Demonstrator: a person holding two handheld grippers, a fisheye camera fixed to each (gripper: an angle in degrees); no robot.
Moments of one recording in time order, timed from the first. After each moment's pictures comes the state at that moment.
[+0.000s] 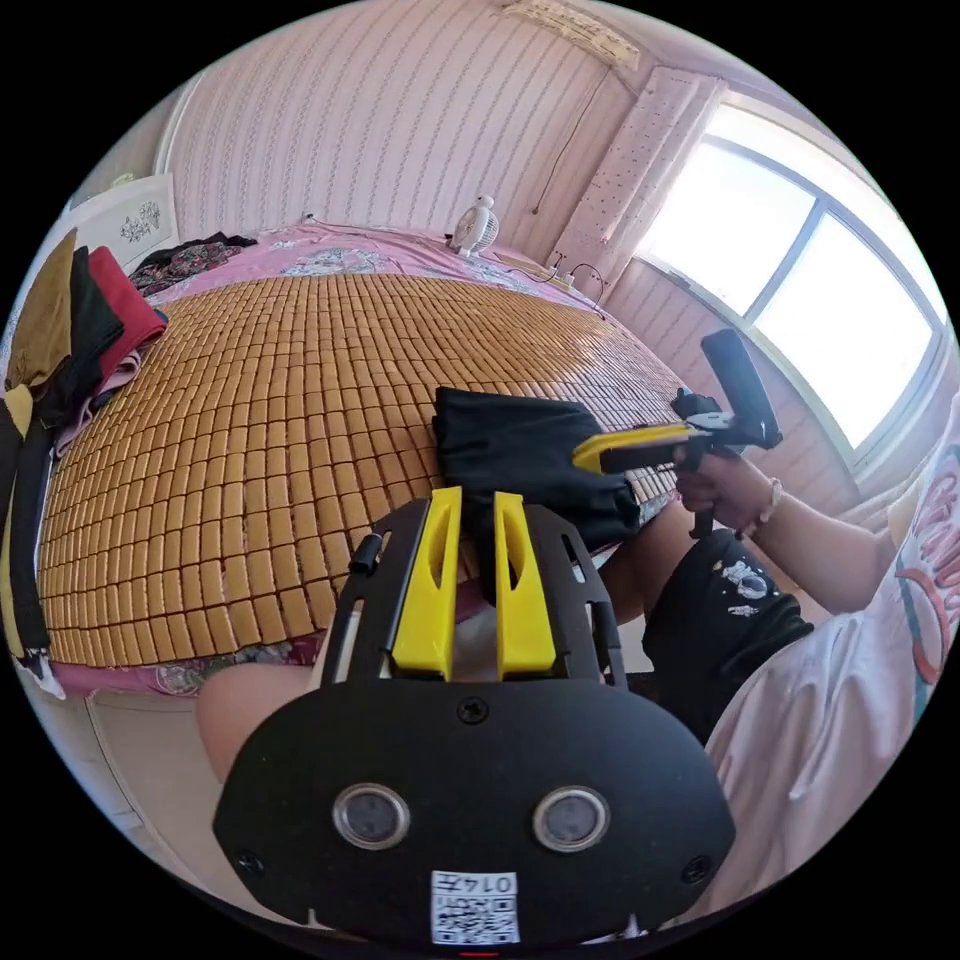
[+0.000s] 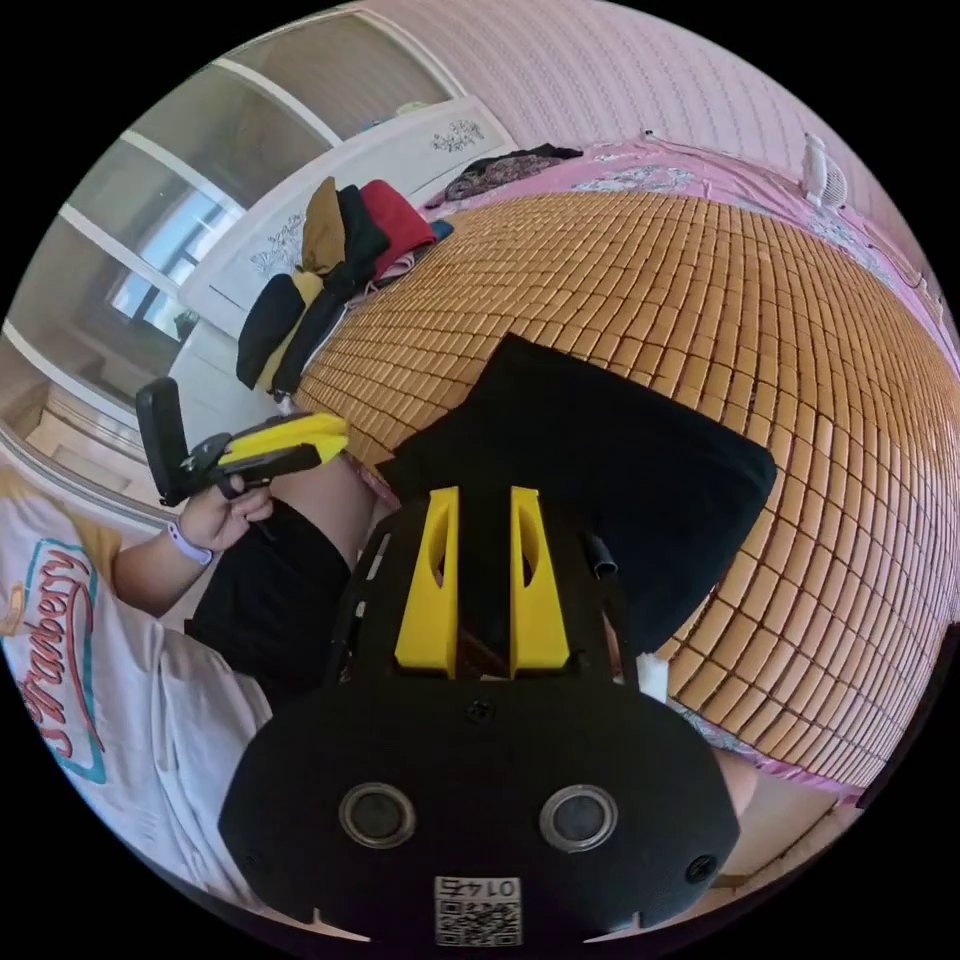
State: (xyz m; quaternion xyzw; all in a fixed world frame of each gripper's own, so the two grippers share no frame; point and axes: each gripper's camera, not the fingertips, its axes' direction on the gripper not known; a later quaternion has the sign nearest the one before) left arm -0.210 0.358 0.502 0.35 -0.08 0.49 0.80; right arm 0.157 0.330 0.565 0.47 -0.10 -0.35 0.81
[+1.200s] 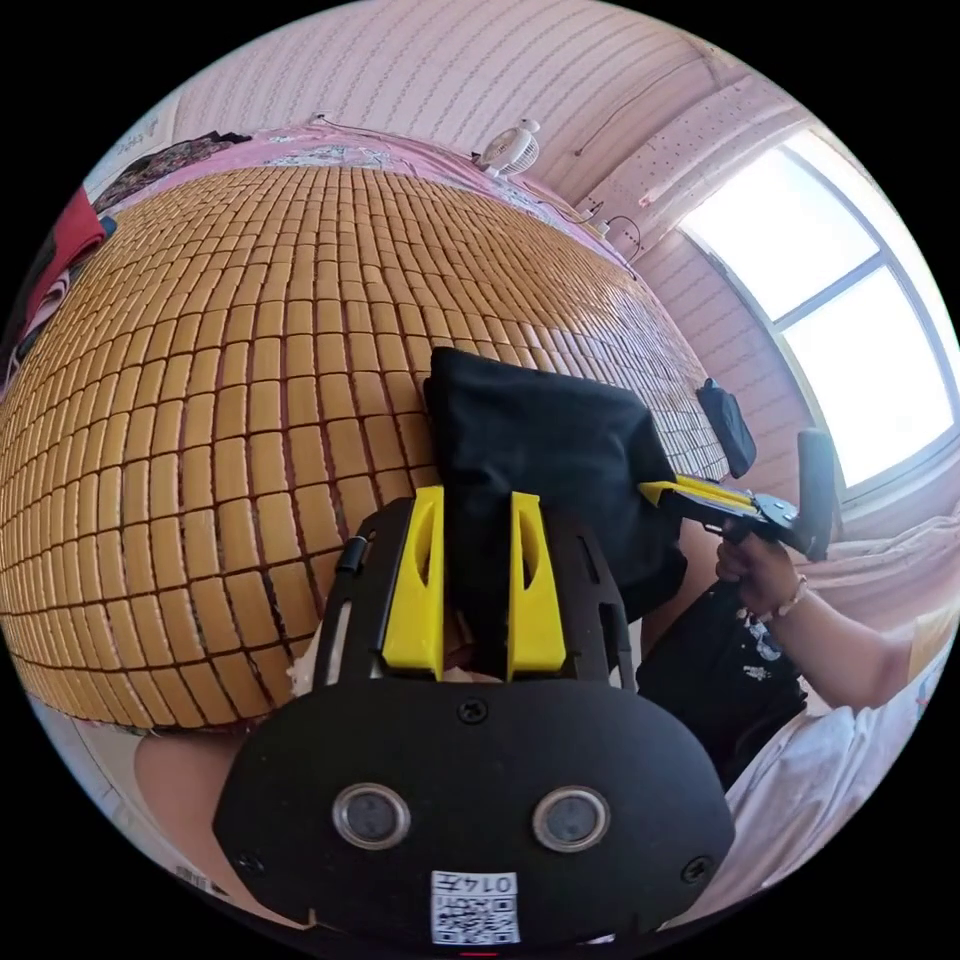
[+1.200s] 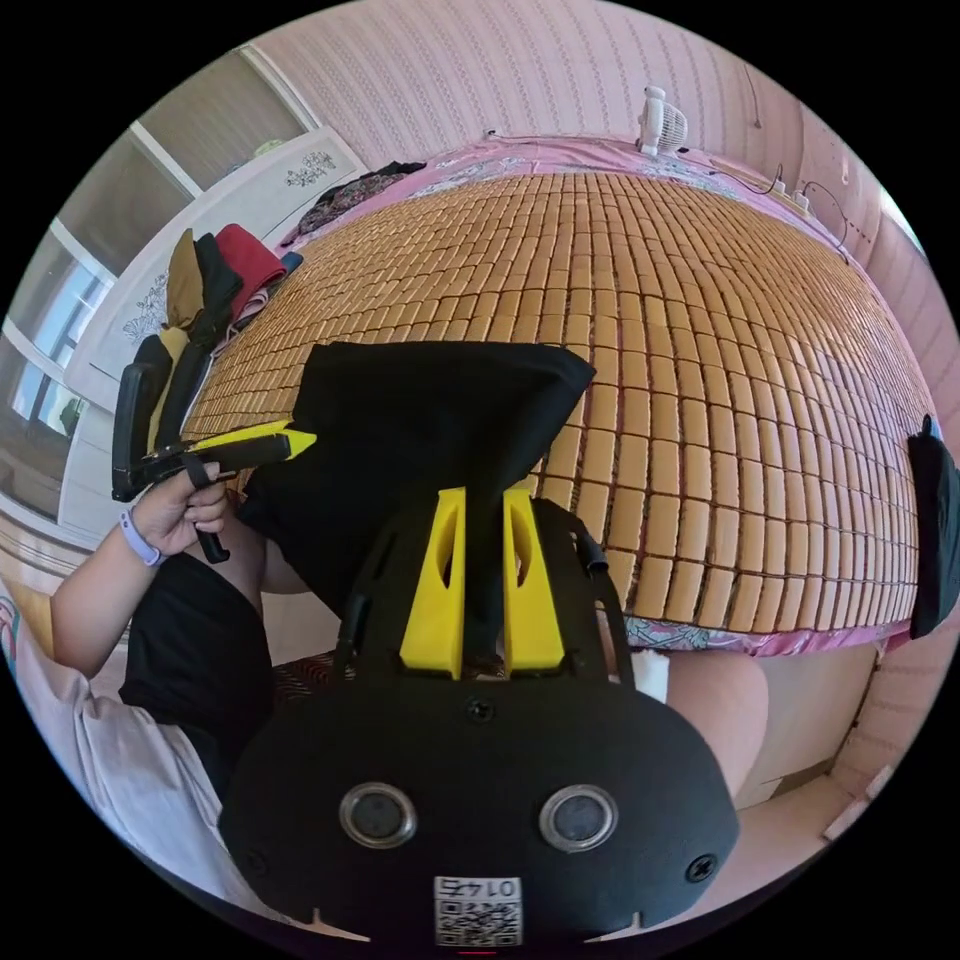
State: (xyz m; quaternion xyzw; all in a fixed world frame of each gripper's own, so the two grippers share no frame) left arm -0.119 0.248 0.508 0.24 -0.07 0.45 0.86; right arm 0.152 0.358 0.607 0.52 -0.06 -0.16 0.83
